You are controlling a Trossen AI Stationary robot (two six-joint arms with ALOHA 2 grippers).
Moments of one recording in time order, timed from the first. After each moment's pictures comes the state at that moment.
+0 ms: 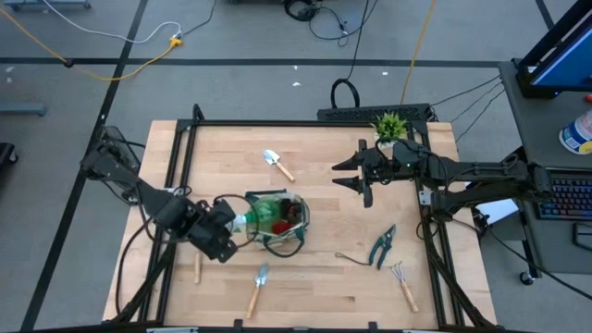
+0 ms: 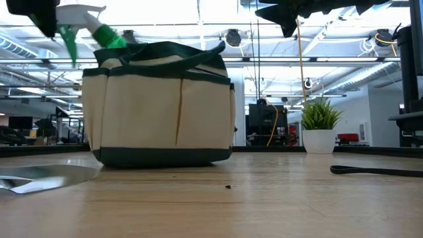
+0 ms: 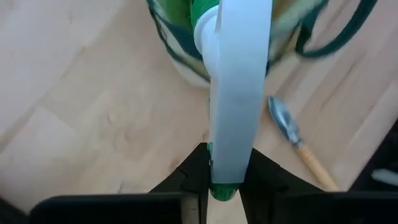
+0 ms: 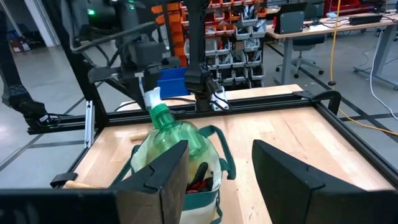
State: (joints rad) left arm -0.54 1.33 1.22 -1.18 -0.21 -1.21; right arm -0.14 1.00 0.75 0.13 -0.18 0.11
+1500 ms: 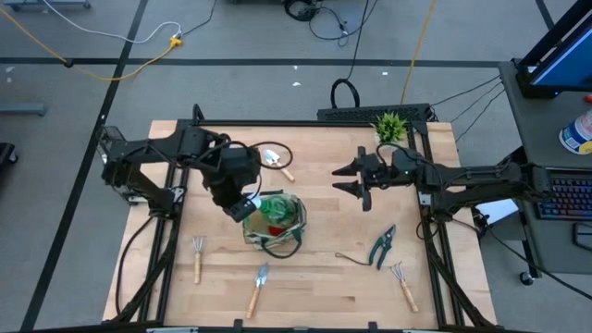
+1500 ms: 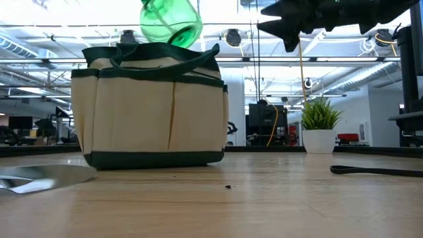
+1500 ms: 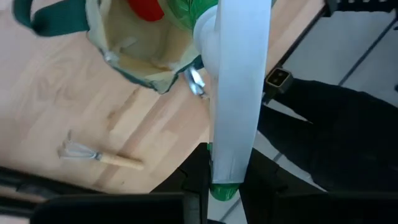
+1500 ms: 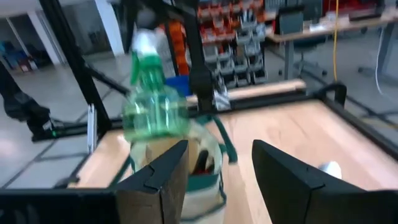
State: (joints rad) left arm -0.04 1.57 1.86 -1.57 0.45 -0.84; right arm -0.14 1.00 0.58 0.36 -0.18 0.17
